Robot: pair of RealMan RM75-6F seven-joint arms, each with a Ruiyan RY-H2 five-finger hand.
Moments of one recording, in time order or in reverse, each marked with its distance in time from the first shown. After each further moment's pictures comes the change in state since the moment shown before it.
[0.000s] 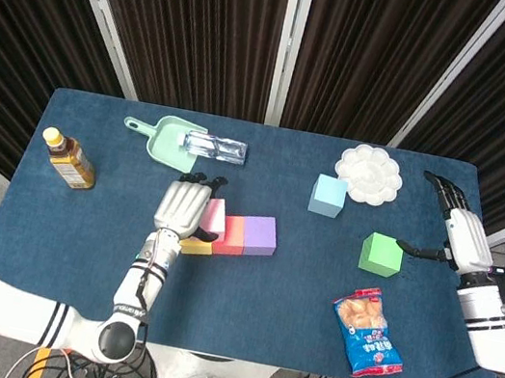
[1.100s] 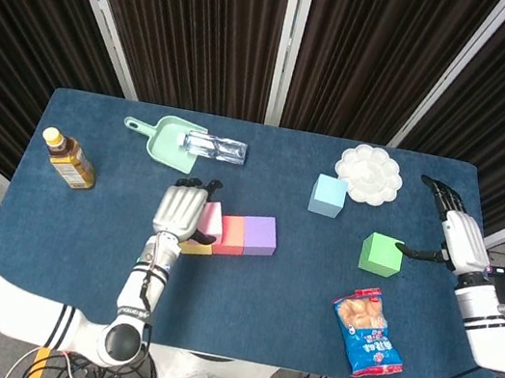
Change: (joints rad) left arm -0.015 -0.034 0.005 0.019 -0.047 0.042 -0.005; right arm 0.005 -0.021 -0.007 0.035 0.005 -0.040 0.003
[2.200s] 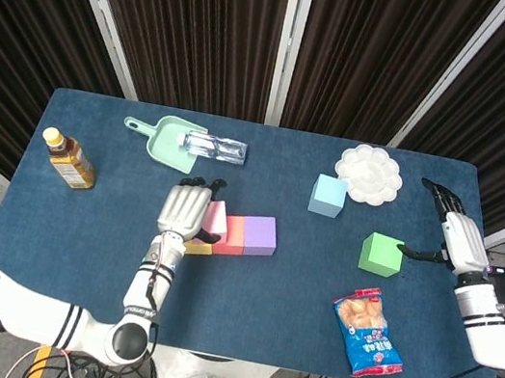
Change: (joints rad) left arm -0.013 -0.030 -0.019 0.030 -0.002 0.000 -0.009; right arm 0.005 -0.034 -0.013 0.066 0.002 -0.030 0.007
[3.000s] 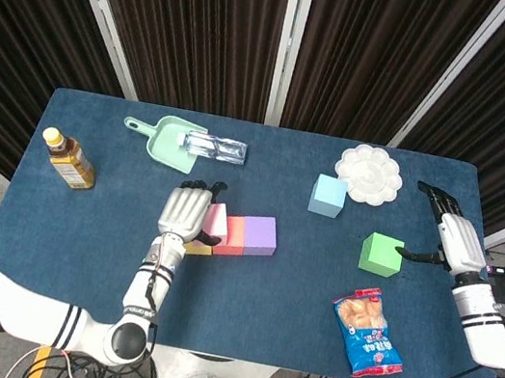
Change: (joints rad) left arm 0.008 -0.001 0.009 0.010 0.001 -0.032 -0.023; right arm 0.005 0.000 -0.007 -0.004 0.005 -0.023 -0.032
